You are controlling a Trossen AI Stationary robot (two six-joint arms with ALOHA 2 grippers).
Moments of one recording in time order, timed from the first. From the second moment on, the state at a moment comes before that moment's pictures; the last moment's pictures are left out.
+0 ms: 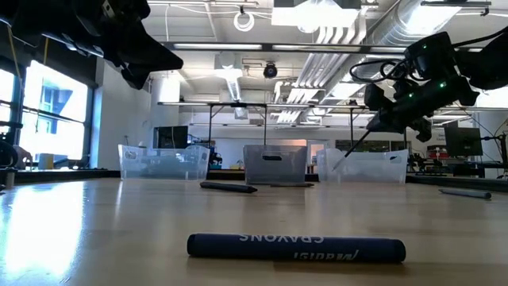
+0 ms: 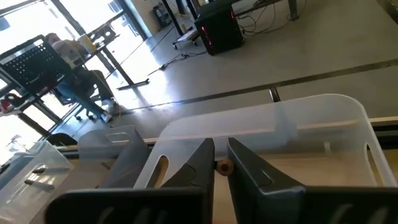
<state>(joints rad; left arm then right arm) -0.06 0.96 0.37 0.28 -0.26 -0.22 -0.76 1.04 0.18 0.61 0.33 0.55</state>
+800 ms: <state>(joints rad) -0.06 0.96 0.37 0.27 -0.26 -0.22 -0.76 1.04 0.19 0.54 0.36 0.57</state>
